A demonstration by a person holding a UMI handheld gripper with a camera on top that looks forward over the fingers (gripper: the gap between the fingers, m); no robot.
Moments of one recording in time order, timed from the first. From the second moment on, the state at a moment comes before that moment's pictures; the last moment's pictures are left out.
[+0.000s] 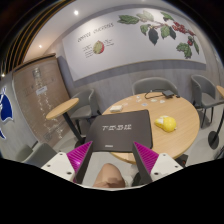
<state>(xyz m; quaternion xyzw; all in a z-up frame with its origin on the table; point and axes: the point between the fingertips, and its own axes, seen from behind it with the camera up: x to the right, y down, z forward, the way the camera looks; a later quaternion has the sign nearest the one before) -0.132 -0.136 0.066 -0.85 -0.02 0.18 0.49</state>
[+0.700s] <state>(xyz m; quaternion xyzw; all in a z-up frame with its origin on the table) 0.082 -0.036 -0.002 -0.87 0.01 -0.02 0.49</state>
